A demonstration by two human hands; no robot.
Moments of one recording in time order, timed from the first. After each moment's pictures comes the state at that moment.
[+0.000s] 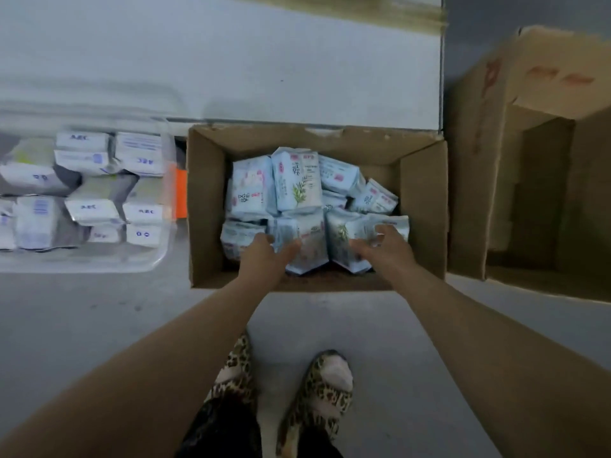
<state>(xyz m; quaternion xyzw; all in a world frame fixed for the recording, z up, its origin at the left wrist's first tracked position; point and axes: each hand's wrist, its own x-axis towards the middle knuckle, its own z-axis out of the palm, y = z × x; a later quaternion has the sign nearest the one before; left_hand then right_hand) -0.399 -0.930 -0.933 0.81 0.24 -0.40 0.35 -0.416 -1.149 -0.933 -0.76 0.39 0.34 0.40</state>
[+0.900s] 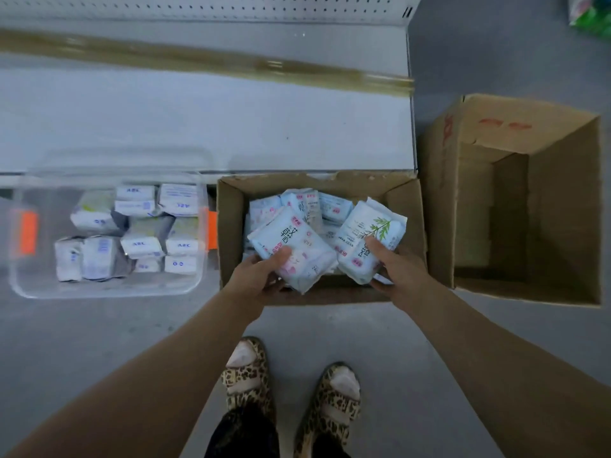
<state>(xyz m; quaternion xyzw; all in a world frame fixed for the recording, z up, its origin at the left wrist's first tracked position) -0.385 -0.898 -0.835 0.50 0.41 -0.38 0.67 -0.414 -1.146 -0.836 -0.49 0.51 0.21 0.67</state>
